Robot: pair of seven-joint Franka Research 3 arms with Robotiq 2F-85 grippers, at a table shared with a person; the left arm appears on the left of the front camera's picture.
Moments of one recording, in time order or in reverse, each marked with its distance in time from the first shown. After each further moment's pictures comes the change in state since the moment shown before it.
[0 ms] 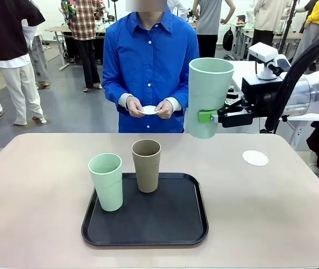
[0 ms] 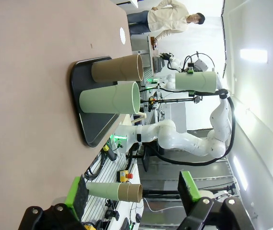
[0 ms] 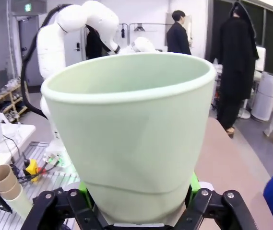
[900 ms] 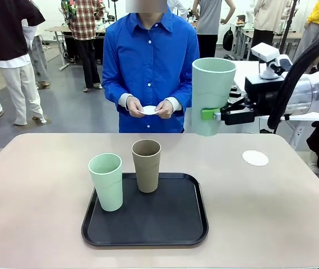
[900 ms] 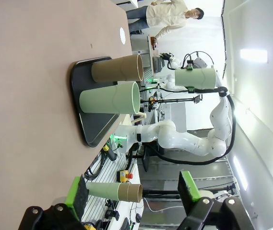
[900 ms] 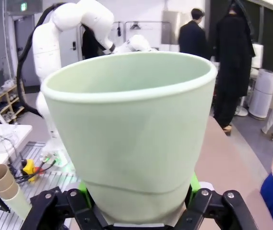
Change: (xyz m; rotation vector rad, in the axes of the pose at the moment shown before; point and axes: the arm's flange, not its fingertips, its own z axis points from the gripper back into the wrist) left arm 0.000 0.000 0.000 0.000 0.000 0.000; right arm -0.001 -0.014 0.016 -0.023 -0.015 -0.013
